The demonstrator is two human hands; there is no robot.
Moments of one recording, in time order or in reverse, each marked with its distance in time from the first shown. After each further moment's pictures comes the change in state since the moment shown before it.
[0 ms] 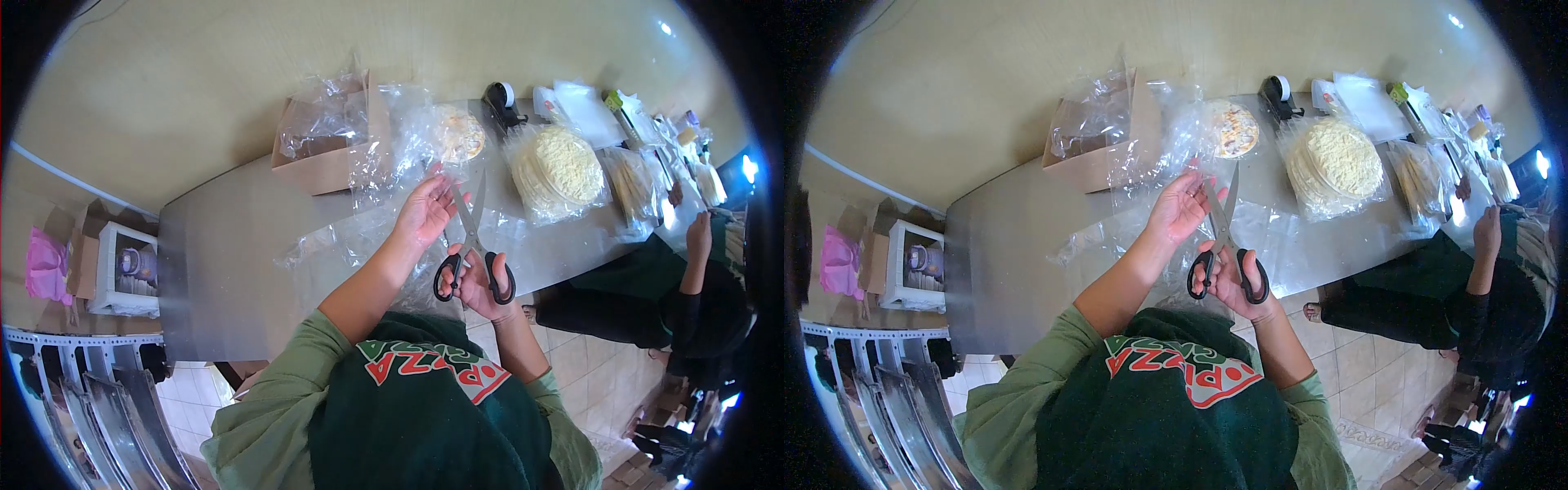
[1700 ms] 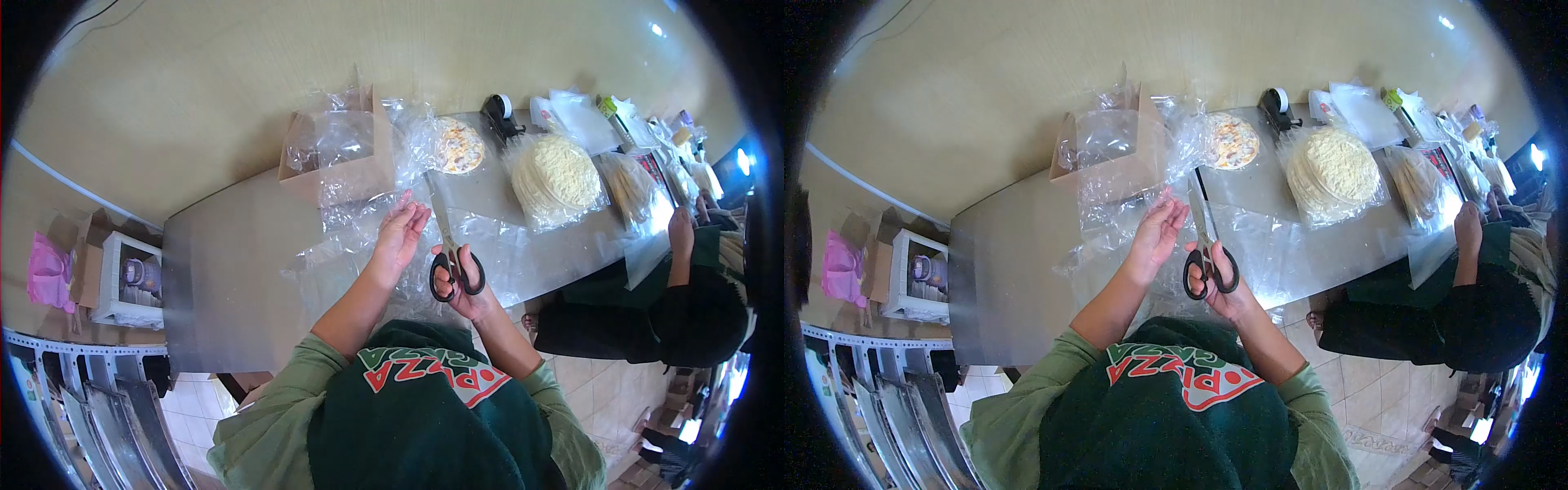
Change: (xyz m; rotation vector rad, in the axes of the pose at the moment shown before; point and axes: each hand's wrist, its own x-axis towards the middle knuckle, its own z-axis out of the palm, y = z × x) left_hand -0.013 0.026 -0.062 0.189 -0.017 0.233; right_hand 0.030 0.025 0.008 0.101 0.225 0.026
